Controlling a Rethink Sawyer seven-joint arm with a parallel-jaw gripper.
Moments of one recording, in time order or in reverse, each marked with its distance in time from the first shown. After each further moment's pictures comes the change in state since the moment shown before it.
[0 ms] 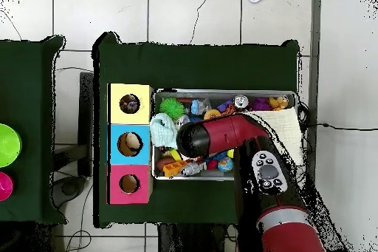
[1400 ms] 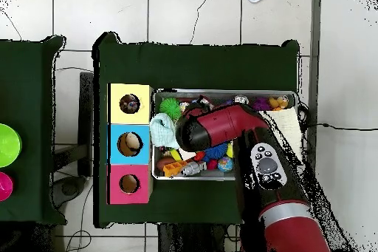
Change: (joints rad) arm -0.021 -0.004 0.070 -0.060 -0.132 -0.334 0.000
